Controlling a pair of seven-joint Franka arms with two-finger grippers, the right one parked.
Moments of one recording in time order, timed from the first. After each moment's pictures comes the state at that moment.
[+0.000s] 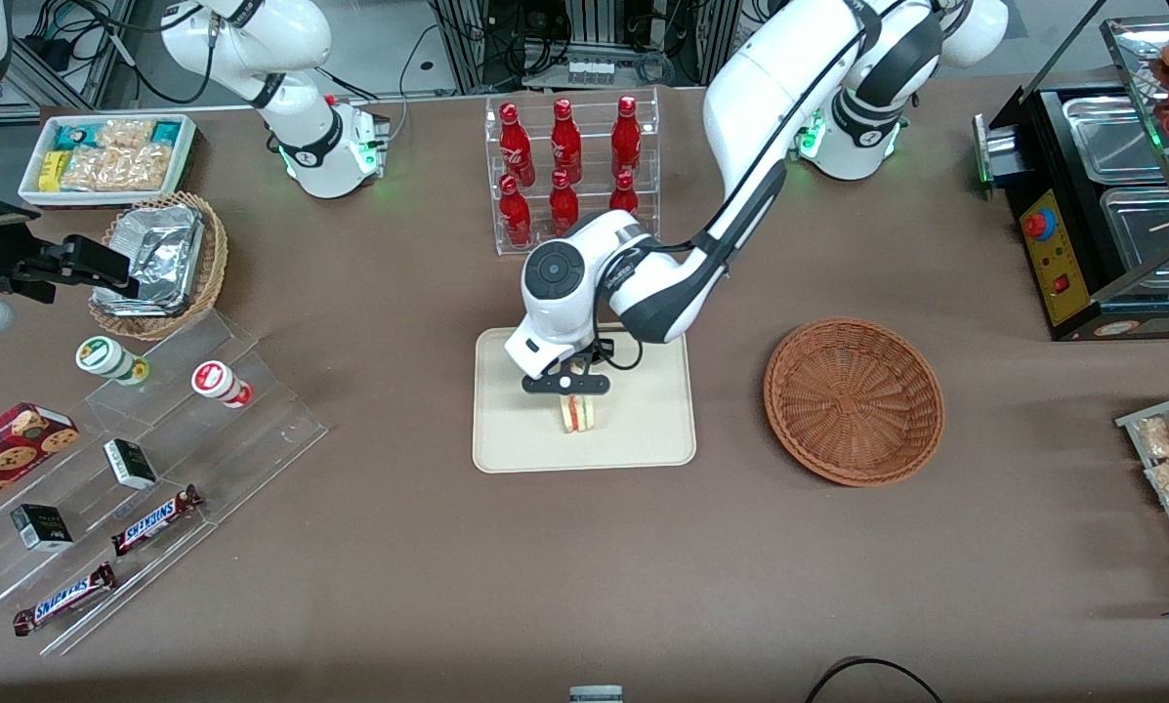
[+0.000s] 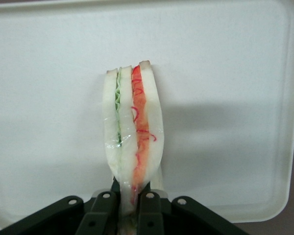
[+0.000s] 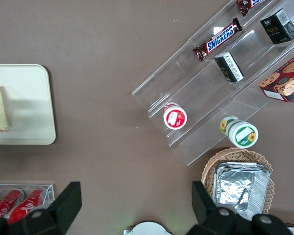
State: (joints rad) arm -0.68 0.82 -0.23 -1.32 0.14 2.08 -0.88
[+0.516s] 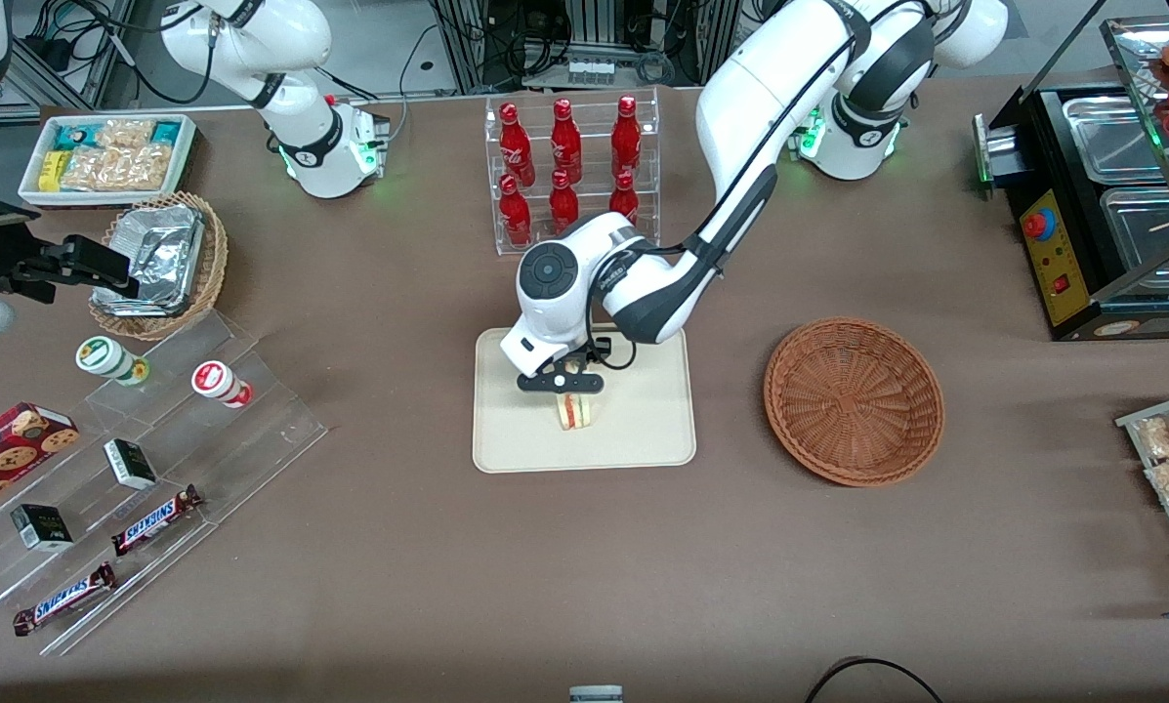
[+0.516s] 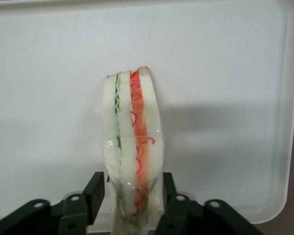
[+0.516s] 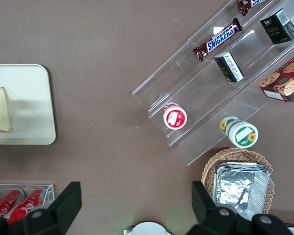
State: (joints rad) arm -0.69 0.83 -0.22 -1.30 0.14 2.08 -0.89
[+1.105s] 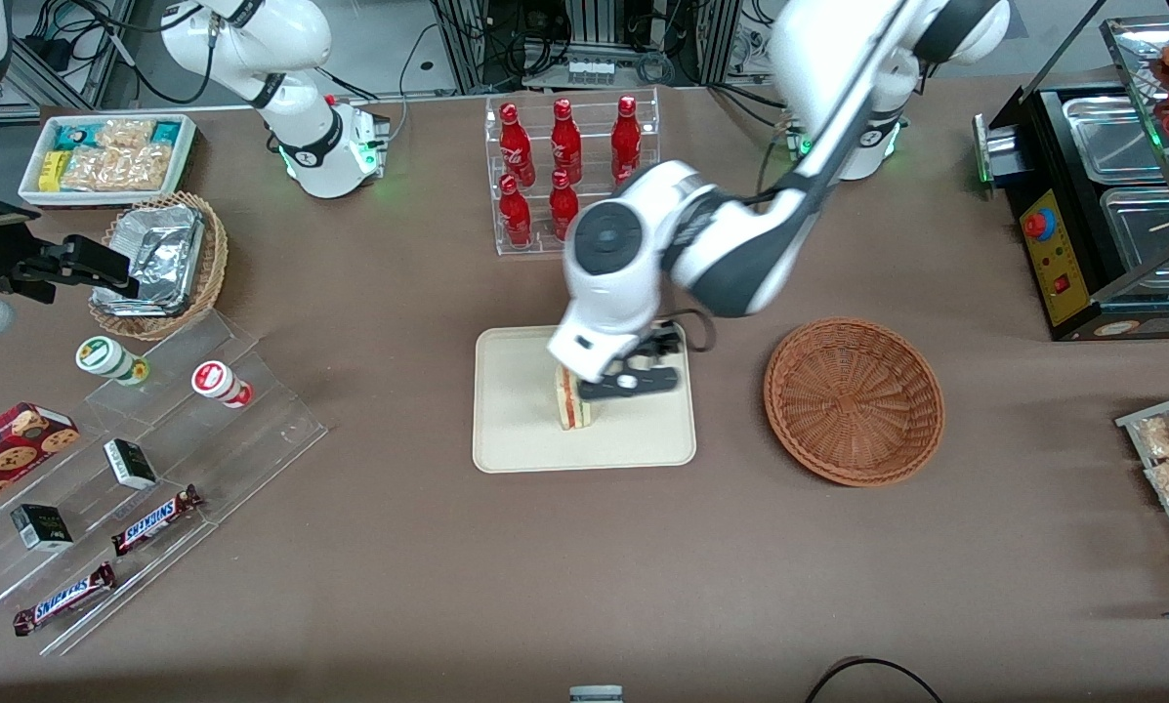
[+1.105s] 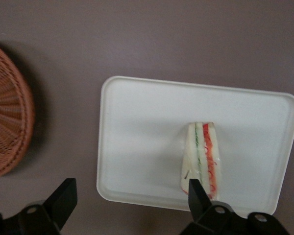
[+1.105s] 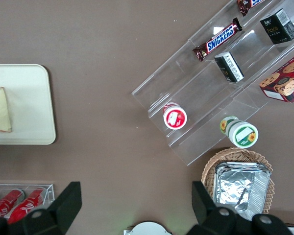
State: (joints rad) arm -0.53 0.57 -0.20 -1.27 0.14 1.78 -0.90
